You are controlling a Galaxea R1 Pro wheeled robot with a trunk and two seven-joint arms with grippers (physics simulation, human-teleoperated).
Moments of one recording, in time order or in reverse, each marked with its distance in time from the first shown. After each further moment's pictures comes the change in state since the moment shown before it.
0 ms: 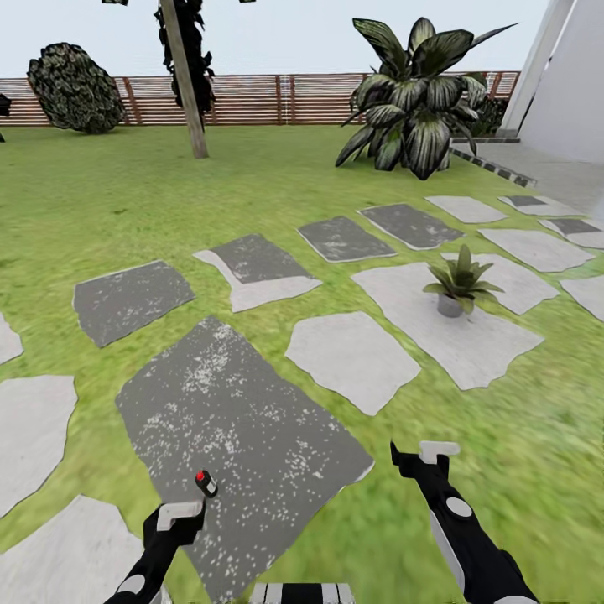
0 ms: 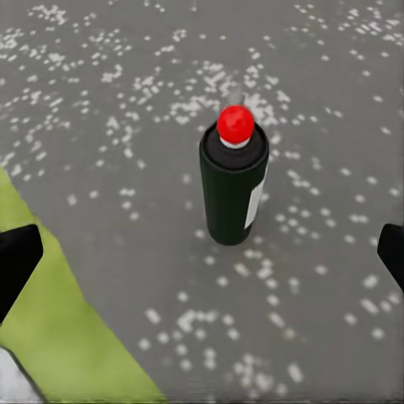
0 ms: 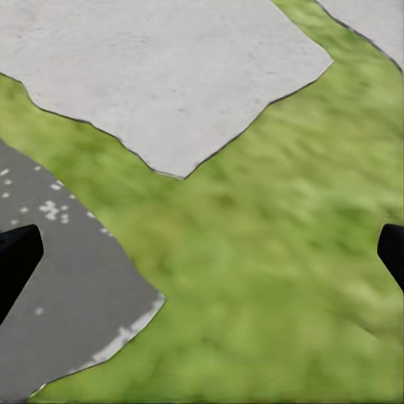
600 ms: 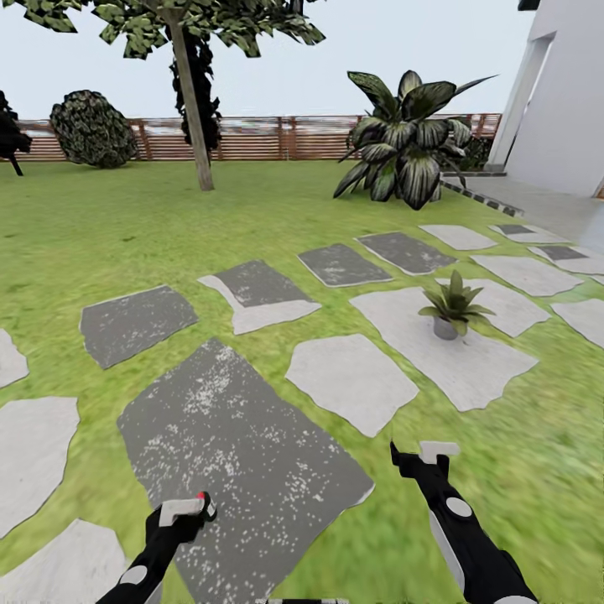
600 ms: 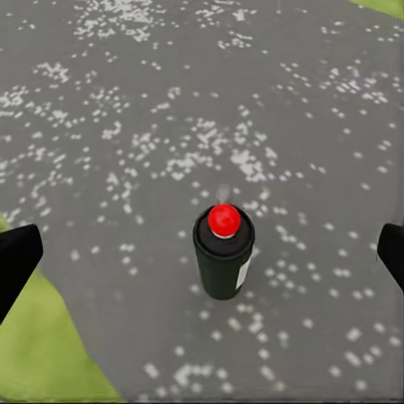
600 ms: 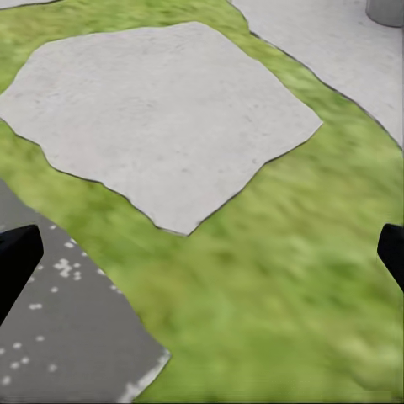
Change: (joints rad) left arm -0.011 0.003 -0.006 -0.020 -0.007 0.081 -0.011; right arm 0.000 0.000 0.000 0.000 0.000 0.001 0.000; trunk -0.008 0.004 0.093
